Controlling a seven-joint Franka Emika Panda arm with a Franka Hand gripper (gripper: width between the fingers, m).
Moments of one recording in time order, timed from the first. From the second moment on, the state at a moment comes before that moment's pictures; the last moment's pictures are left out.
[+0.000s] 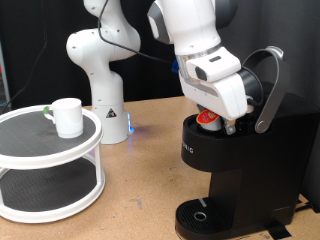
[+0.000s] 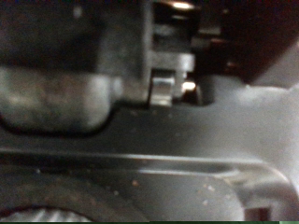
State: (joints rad) arm 0.37 -0.08 -0.18 -2.31 0.36 2.41 -0.88
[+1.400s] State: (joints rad) arm 0.32 -0.17 -0.19 -2.34 0.28 2.35 -0.80
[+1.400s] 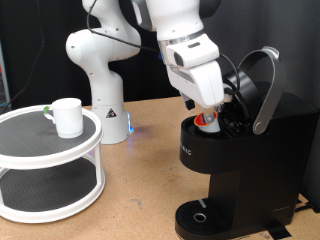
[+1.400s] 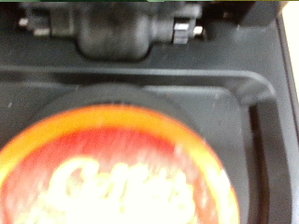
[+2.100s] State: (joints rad) arm 0.32 -0.24 -0.22 -2.35 0.35 2.23 -1.03
